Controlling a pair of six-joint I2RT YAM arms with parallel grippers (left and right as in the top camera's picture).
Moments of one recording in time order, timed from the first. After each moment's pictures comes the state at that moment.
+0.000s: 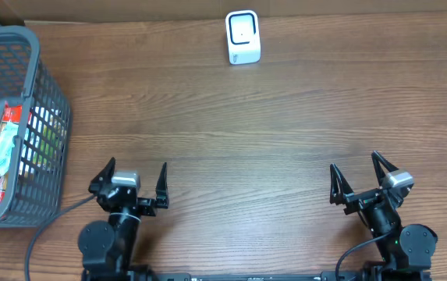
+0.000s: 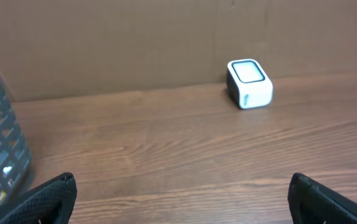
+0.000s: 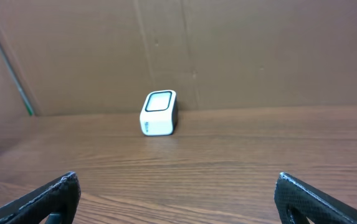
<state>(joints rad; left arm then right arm) 0.06 0.15 0.27 -0.27 0.15 0.05 -0.03 0.02 0.02 0.02 -0.35 0.18</state>
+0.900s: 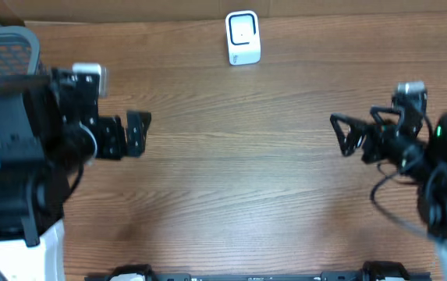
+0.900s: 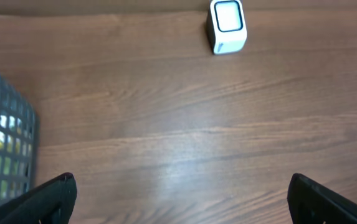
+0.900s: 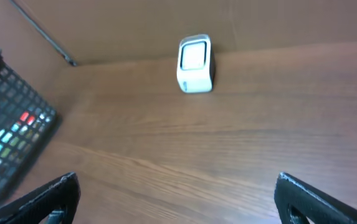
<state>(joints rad) 0.06 1.19 1.76 -1.34 0.21 0.04 -0.03 0.92 1.02 -0.62 -0.52 0.15</state>
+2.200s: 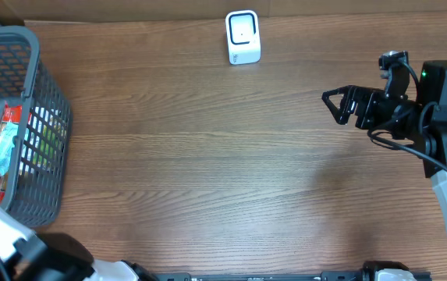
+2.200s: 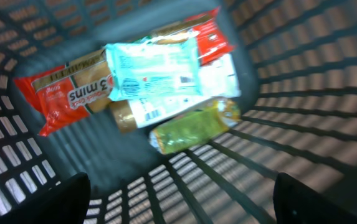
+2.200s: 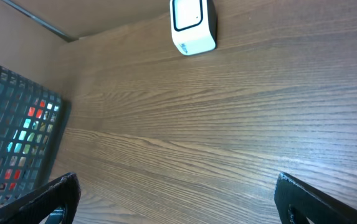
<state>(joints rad) 0.83 1.68 1.85 -1.25 0.09 -0.35 -0.03 1.26 1.25 -0.78 -0.58 0.20</state>
